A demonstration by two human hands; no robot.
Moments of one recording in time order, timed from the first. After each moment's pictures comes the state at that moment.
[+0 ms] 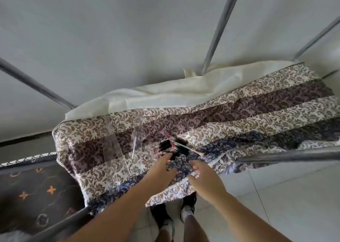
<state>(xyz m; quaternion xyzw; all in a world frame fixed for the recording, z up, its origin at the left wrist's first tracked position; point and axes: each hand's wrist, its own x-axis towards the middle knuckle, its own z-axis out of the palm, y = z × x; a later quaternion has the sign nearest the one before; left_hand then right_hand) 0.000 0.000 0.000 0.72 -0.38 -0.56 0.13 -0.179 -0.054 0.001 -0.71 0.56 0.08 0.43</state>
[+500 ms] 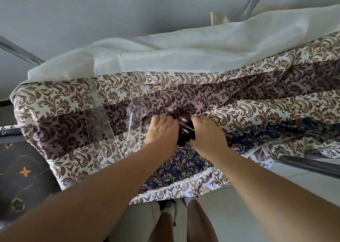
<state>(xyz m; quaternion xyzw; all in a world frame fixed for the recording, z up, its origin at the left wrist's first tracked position) 0.027 -0.072 -0.135 0.75 -0.62 -0.18 -0.14 -0.117 -0.142 -0.147 -0.88 0.43 0.11 0.18</state>
